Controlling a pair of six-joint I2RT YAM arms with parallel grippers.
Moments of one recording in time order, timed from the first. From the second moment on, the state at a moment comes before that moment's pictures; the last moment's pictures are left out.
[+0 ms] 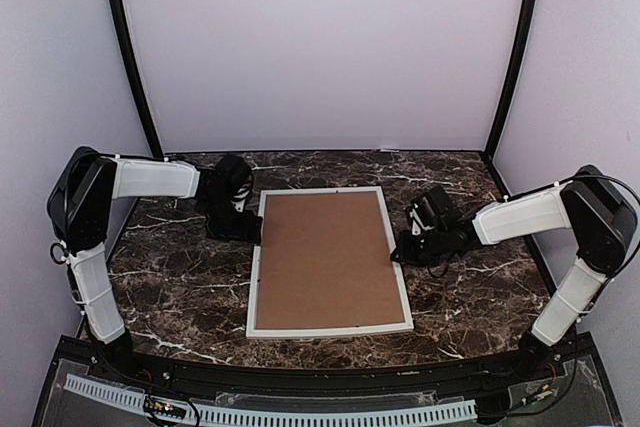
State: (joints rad) left arm -0.50 1.90 1.28 -0.66 0.01 -0.34; right arm 0.63 1.65 0.78 -0.11 -0.11 0.67
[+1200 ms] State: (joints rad) left arm -0.48 1.87 1.21 -0.60 0.09 -0.37; right arm 0.63 1.65 0.78 -0.10 -0.11 0.67
